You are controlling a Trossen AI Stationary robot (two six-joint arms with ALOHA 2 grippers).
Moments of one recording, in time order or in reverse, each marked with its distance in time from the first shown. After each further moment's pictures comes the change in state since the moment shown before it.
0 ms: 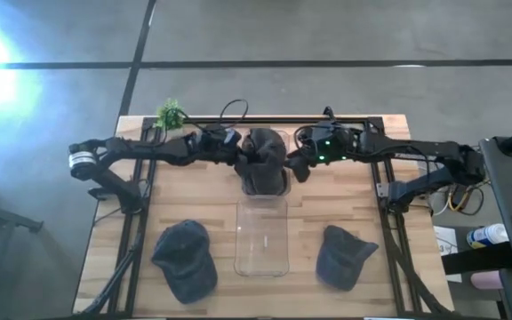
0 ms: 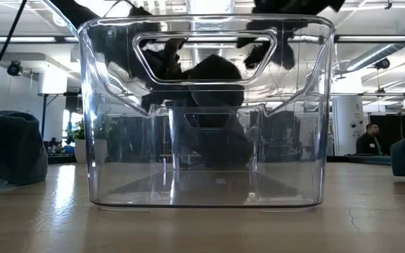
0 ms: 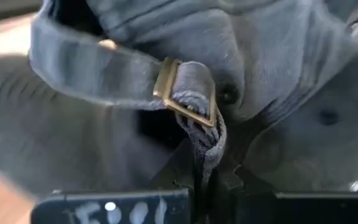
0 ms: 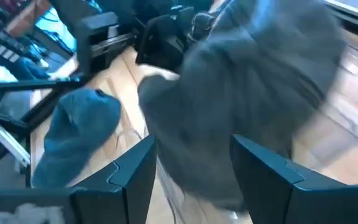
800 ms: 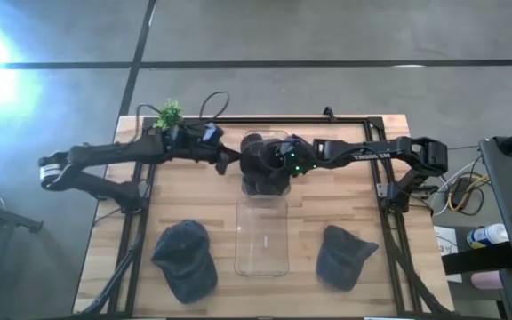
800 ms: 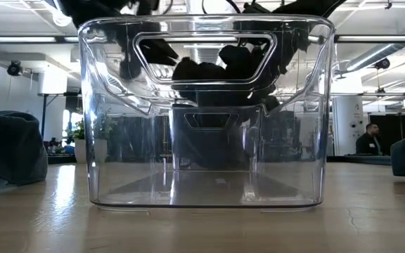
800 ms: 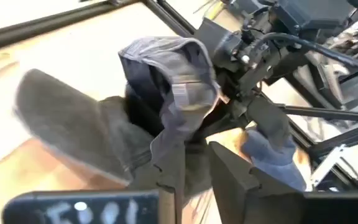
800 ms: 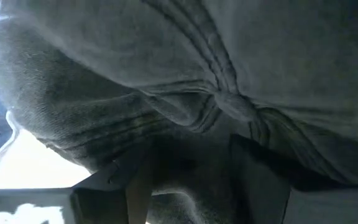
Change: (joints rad) left arm -0.038 -0.298 0.047 -0.350 -0.035 0.005; right arm -0.008 0.336 -0.001 0.077 0.003 0.011
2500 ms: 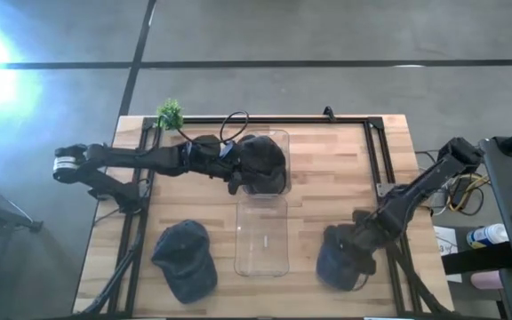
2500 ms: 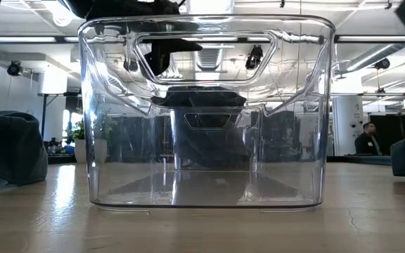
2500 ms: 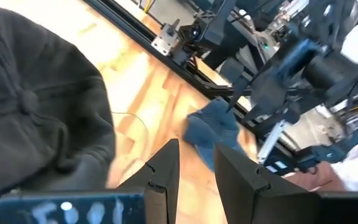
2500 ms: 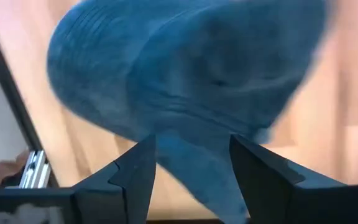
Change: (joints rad) left arm -0.180 0.157 0.025 0.242 0.058 -0.074; right arm 0.925 -0.342 -0.169 -0.691 -0.031 0.354
